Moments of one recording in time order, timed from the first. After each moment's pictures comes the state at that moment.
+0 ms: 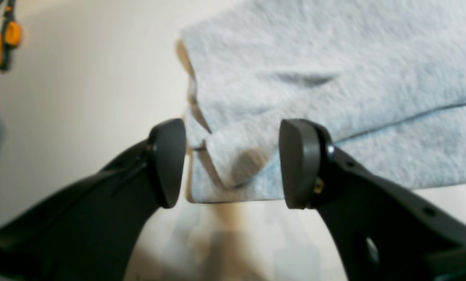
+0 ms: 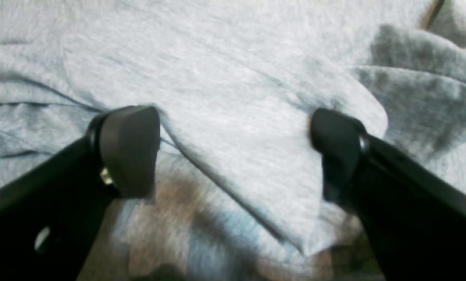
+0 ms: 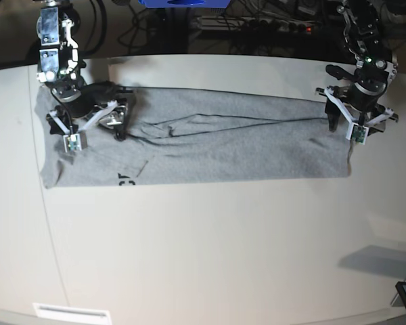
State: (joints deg) left arm 22.1 -14.1 -30.0 109.6 0.1 -32.0 37.1; right arm -19.1 8.2 3.0 95.8 12.7 9.0 -29.5
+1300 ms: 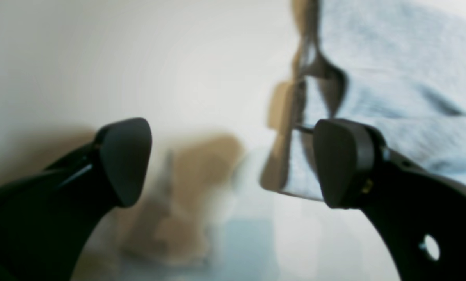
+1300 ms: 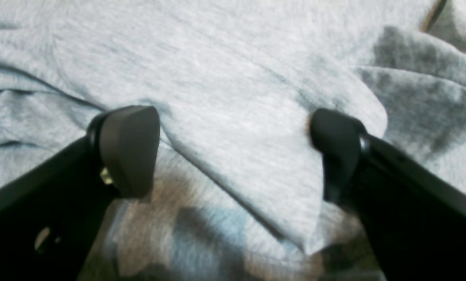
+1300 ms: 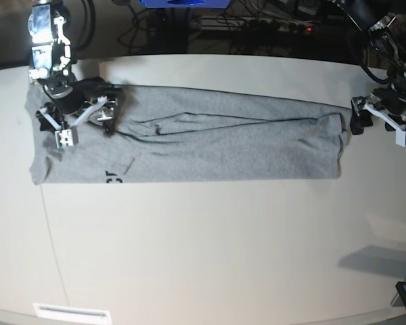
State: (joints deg) left arm 9.4 -20.6 -47.9 85.4 -27.8 -40.0 54.2; right arm -20.7 11.3 3.0 95.8 12.0 8.3 -28.4
